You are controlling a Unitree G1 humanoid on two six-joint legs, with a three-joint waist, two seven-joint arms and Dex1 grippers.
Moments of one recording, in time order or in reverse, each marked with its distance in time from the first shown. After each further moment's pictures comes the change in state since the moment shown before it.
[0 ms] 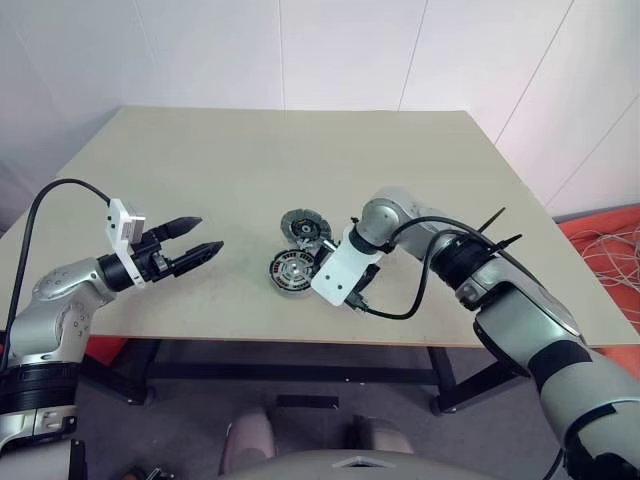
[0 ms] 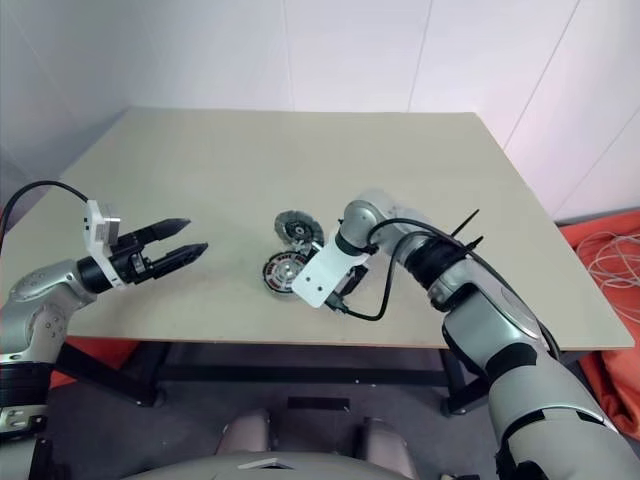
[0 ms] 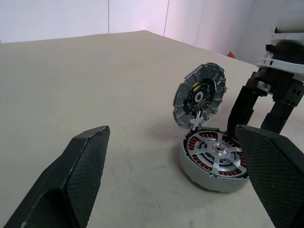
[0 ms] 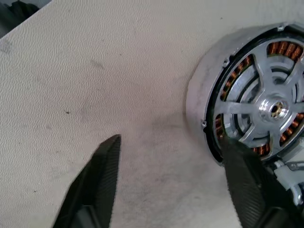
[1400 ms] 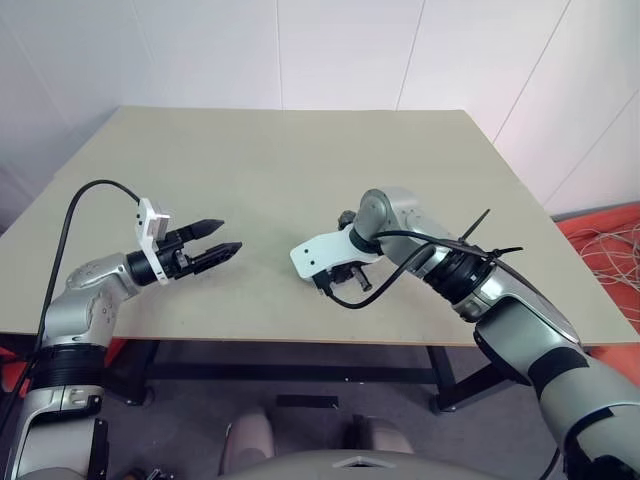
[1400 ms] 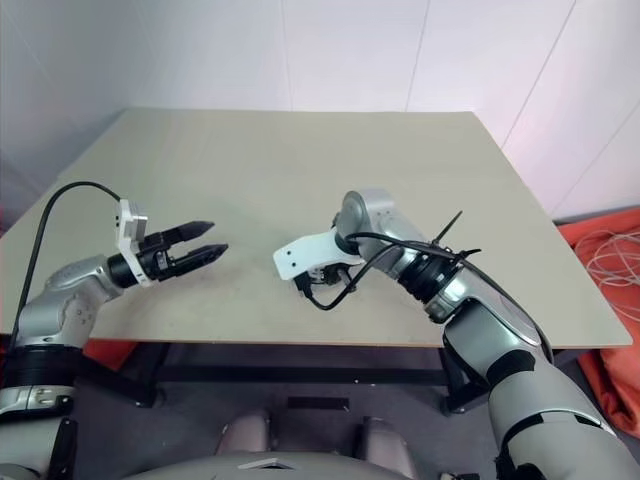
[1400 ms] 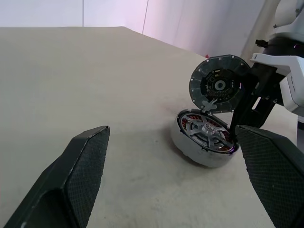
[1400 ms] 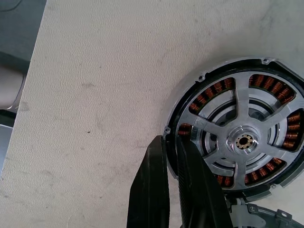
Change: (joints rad) left arm -0.115 -0.062 -0.080 0.149 0.031 -0.008 -0.070; right arm 0.043 0.006 0.017 -0.313 -0.053 0.830 0.119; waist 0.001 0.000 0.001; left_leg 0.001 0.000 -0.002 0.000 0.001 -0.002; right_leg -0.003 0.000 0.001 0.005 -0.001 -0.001
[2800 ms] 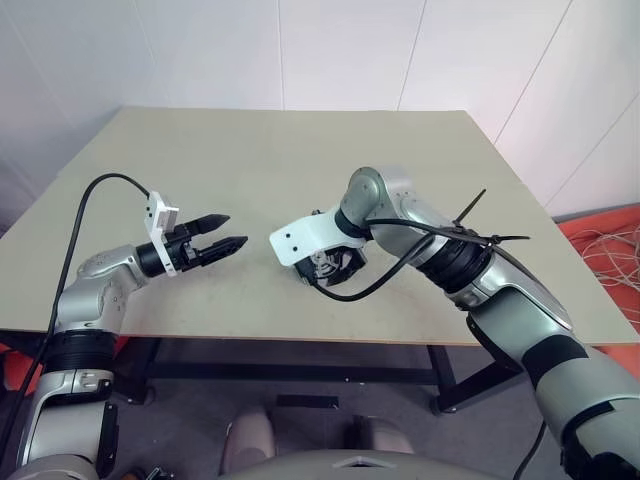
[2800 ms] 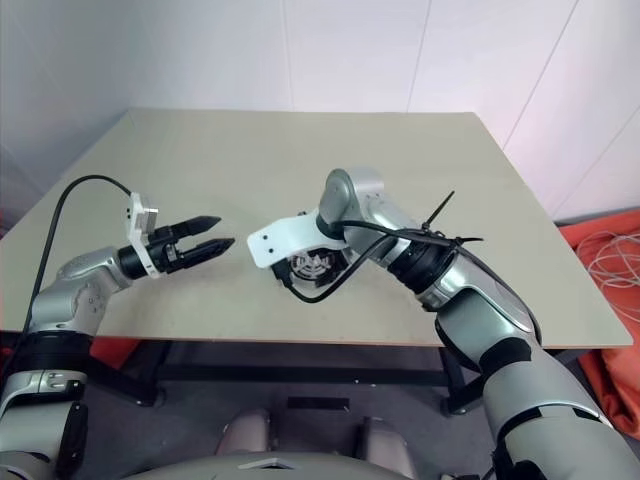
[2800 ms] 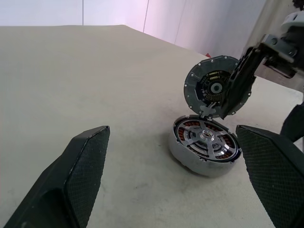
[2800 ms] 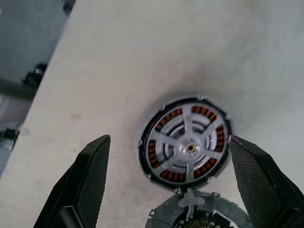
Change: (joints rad) left arm -0.063 -0.024 -0.022 0.061 0.037 -0.006 0.006; right arm -0.090 0.033 -0.070 -0.170 0.104 0.145 0.037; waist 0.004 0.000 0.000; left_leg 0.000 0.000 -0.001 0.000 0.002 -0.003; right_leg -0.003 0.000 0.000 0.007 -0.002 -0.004
